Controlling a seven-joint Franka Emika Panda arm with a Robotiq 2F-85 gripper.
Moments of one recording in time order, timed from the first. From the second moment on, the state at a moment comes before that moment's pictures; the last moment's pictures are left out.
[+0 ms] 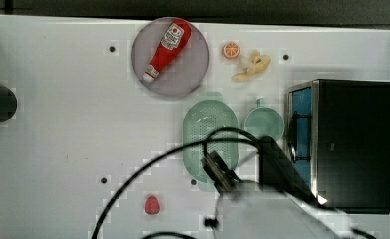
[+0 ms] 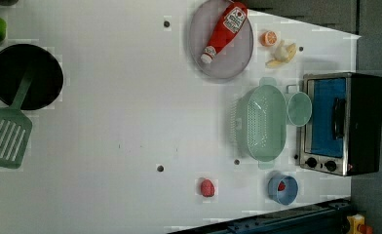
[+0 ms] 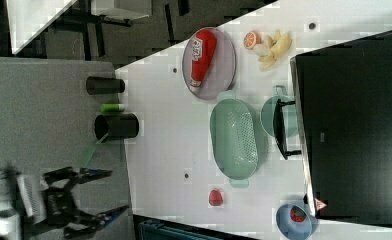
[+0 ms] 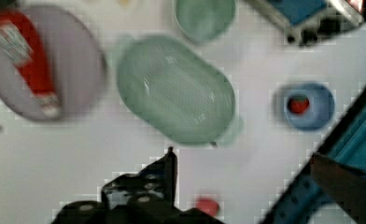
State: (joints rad) arm -0.03 -0.48 -0.06 -2.00 -0.05 0.00 0.07
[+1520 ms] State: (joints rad) arm -0.01 0.13 0.02 -2.45 -0.04 1.00 0.65
